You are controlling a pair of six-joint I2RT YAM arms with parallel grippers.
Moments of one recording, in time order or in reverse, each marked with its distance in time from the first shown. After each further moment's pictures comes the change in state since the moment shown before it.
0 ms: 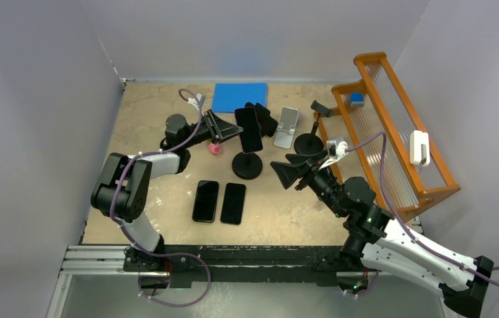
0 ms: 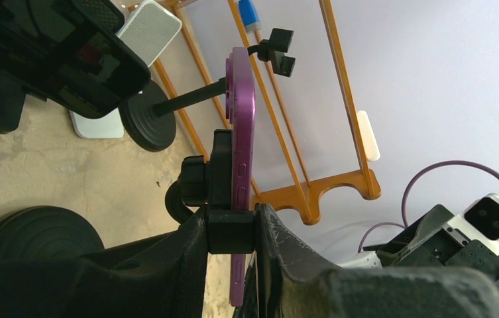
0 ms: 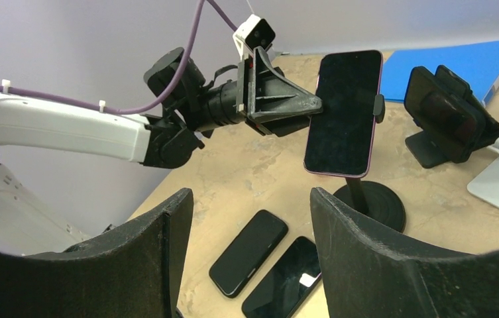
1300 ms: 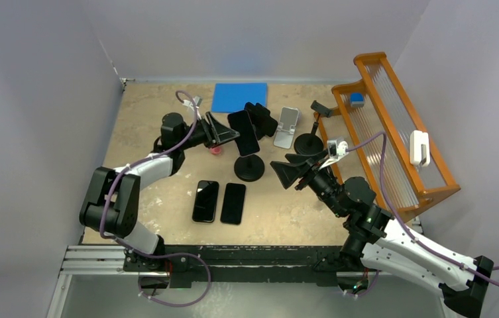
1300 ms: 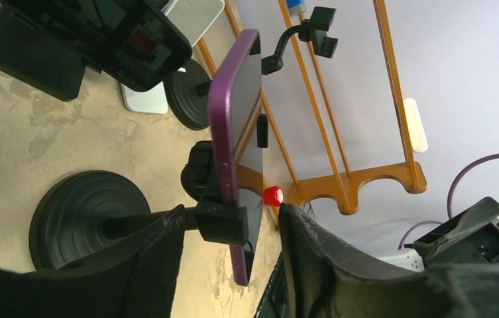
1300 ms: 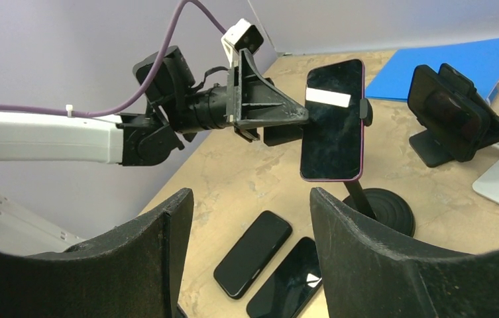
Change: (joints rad) left arm 0.018 -0.130 -0.024 -0.294 -0.031 0.205; right arm 0.000 0.003 0.000 0.008 0.001 0.018
